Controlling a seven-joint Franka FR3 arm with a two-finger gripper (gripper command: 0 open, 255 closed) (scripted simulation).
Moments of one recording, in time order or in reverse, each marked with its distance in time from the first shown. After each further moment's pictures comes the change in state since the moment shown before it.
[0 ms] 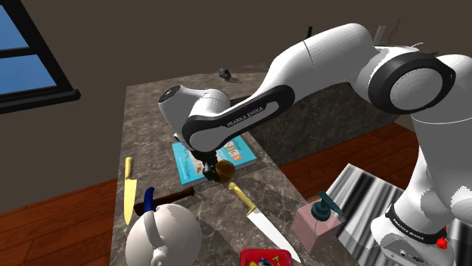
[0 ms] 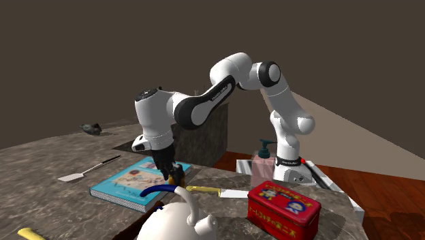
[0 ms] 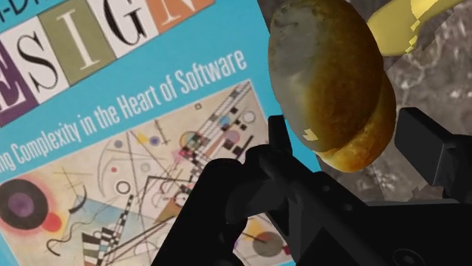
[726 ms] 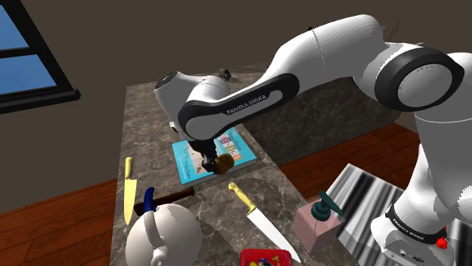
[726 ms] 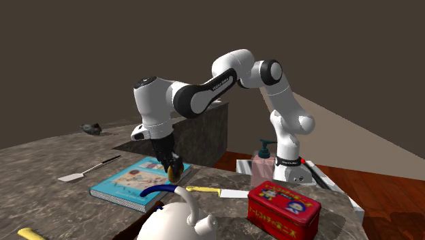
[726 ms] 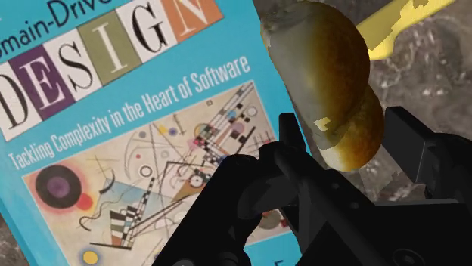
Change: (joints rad) arm 0.000 -0.031 0.004 0.045 0.009 -0.076 -0.013
